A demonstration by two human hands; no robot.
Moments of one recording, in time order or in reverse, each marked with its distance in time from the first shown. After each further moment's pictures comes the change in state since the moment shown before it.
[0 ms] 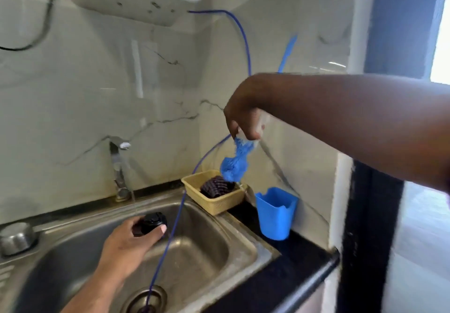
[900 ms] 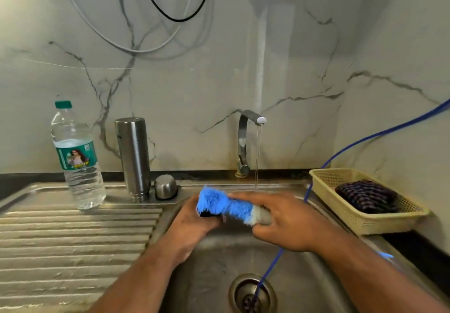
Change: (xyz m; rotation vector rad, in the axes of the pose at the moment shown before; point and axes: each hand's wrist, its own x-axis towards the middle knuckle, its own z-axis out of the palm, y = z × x) left_hand 0.045 -0.083 -0.090 -0.351 0.059 -0.032; right_hand 0.130 -0.239 0.130 0.845 0.440 -0.590
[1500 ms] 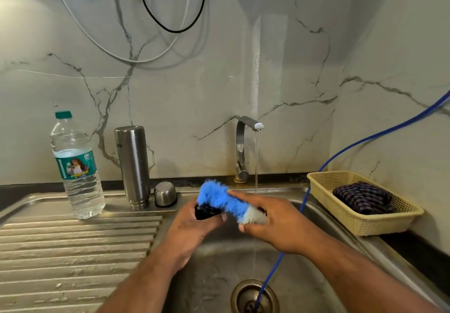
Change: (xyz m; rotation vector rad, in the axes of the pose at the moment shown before) left_hand -0.001 0.000 -0.005 -0.065 -0.063 0.061; right_hand 0.003 -0.006 0.013 0.258 0.090 0.000
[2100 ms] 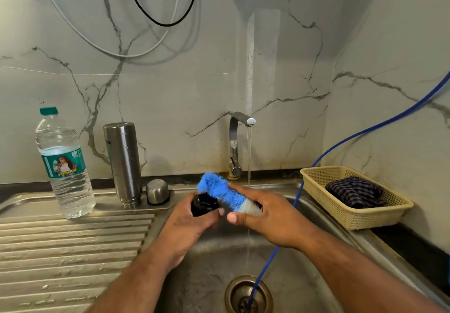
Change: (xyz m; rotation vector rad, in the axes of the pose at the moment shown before) left_hand -0.003 0.009 0.009 0.013 -0.009 0.015; right_hand 0.001 0.008 0.000 0.140 0.025 0.078
